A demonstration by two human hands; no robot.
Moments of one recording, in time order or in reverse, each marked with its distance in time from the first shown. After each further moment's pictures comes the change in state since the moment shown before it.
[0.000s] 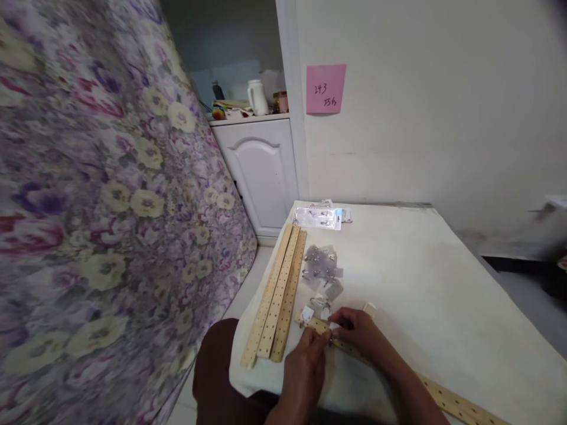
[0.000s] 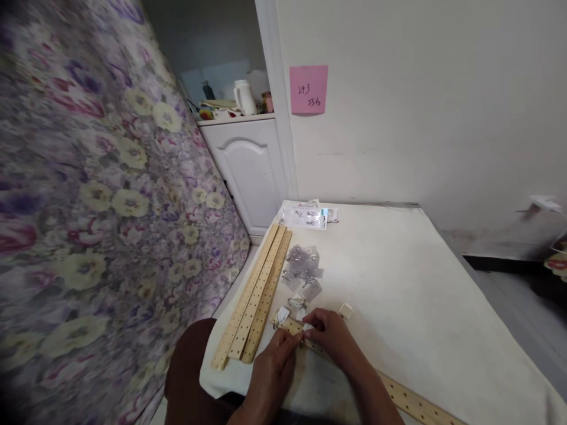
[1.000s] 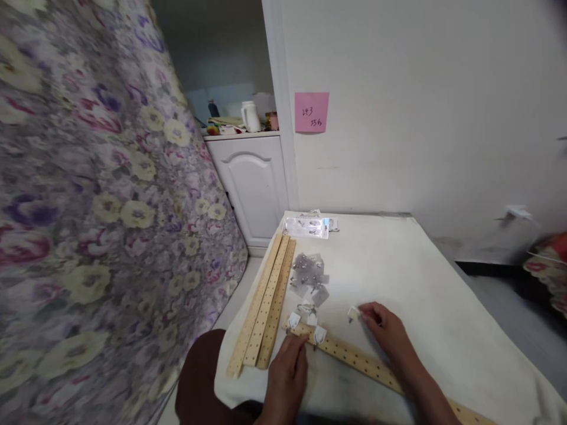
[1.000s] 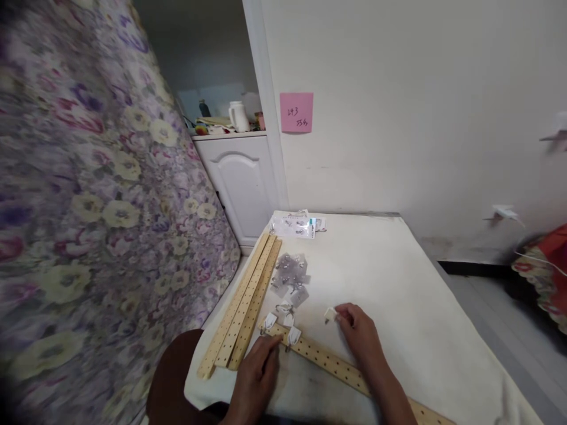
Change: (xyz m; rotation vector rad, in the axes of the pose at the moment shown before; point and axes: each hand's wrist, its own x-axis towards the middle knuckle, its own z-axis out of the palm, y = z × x) left_hand -0.004 -0.013 0.007 -0.224 0.238 0.066; right_hand -0.034 0.024 -0.069 -0.209 0.437 -0.047
